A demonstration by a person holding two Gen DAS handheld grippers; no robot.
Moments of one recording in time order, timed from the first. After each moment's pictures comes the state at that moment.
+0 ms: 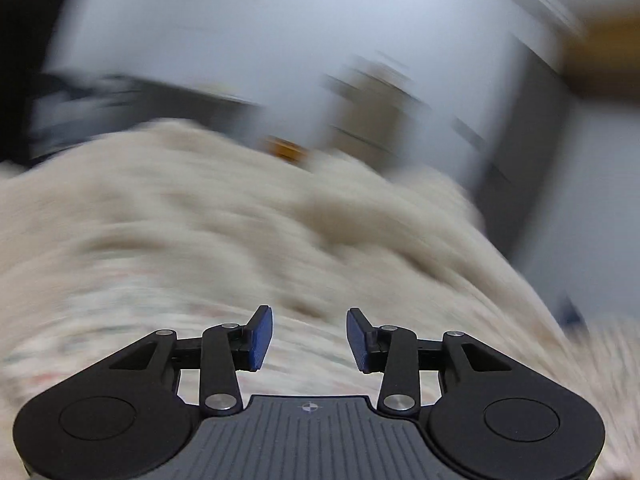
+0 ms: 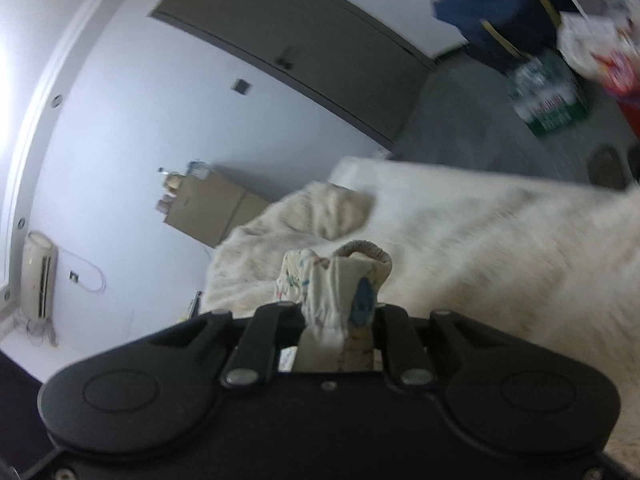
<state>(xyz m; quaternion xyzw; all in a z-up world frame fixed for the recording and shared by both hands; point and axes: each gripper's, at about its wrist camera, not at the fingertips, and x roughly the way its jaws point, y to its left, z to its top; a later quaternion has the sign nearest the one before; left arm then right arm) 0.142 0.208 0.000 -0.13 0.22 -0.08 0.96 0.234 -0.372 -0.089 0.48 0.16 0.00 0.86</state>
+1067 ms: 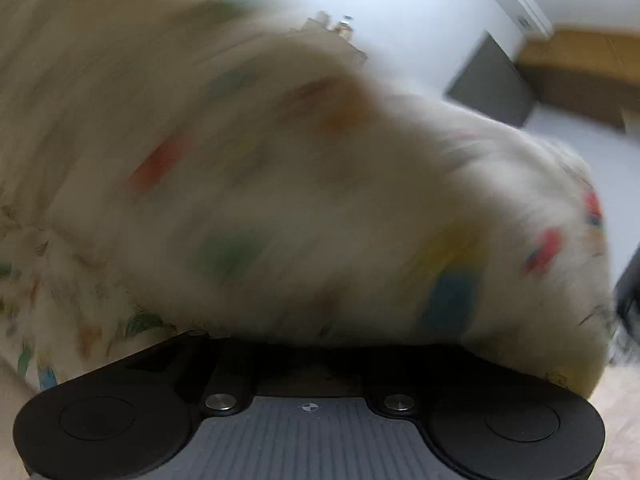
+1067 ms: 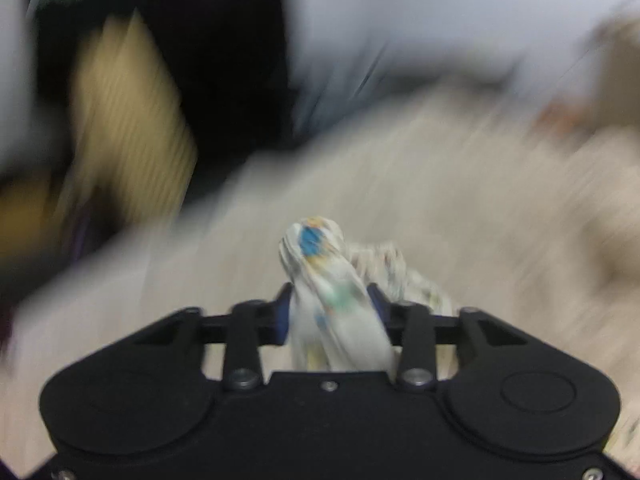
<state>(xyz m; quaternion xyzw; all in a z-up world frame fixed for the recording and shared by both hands) 0.119 0.153 -0.119 -0.33 0.23 -0.11 0.91 0.279 0.311 -0.108 -0.17 0.43 0.45 0.76</state>
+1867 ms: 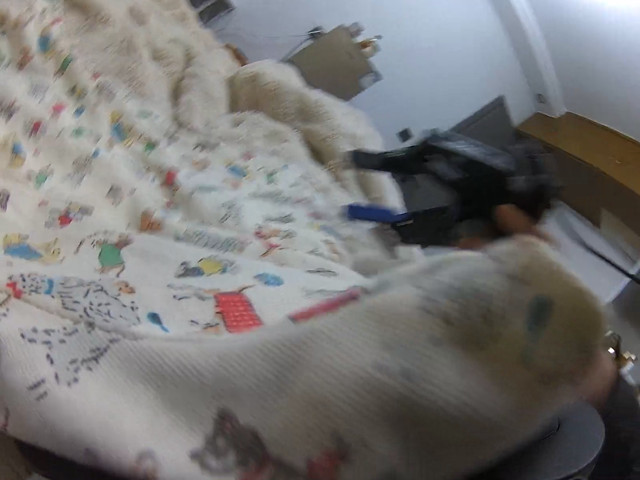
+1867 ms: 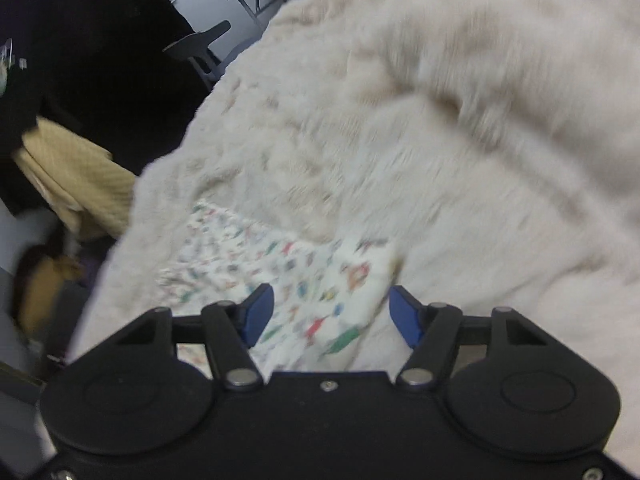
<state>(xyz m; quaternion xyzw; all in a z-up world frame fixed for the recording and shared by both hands) 0.121 0.194 -0.113 -0.42 0.20 -0.18 0.87 0.448 -0.023 -0.109 0.08 0.52 0.36 0.77</state>
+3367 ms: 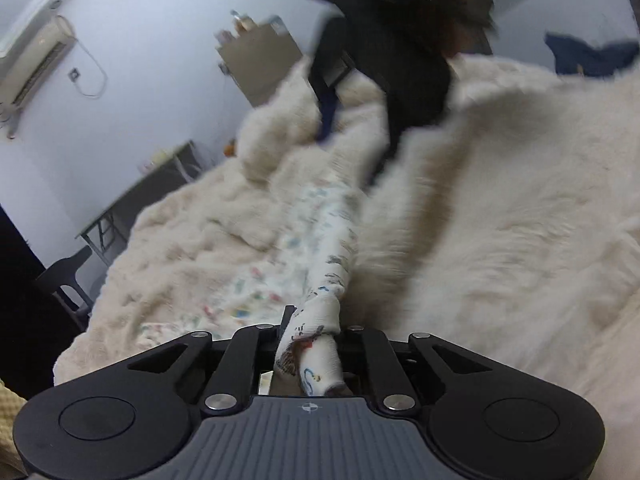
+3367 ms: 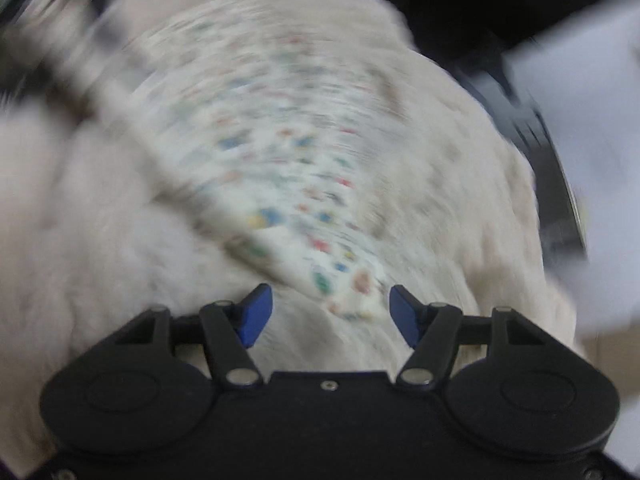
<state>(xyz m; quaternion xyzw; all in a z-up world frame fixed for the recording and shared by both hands) 0.101 0.097 -0.051 0.23 0.25 0.02 0.94 0.313 0.014 -0.138 -0.62 0.08 0.52 0.58</state>
